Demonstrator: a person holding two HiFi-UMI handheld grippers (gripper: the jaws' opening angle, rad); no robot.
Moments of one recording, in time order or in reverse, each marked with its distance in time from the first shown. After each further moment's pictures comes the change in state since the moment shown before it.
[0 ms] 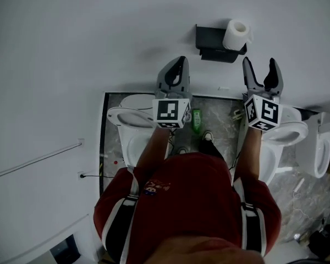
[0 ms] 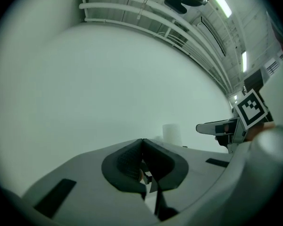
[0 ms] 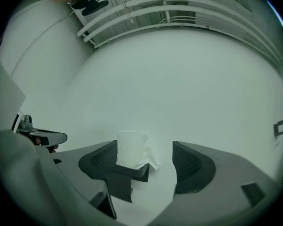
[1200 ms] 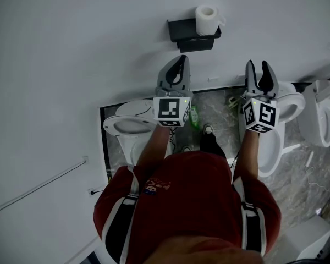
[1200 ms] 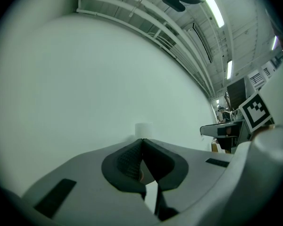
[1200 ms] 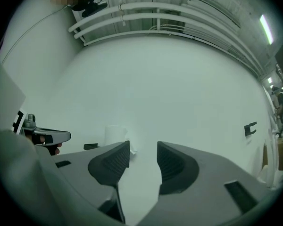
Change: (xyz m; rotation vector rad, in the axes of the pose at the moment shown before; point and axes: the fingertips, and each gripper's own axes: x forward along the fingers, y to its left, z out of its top) left arm 0.000 -0.079 -0.005 0.001 0.017 -0.212; right arm -0.097 -0.048 -0.015 0.027 0.011 -0.214
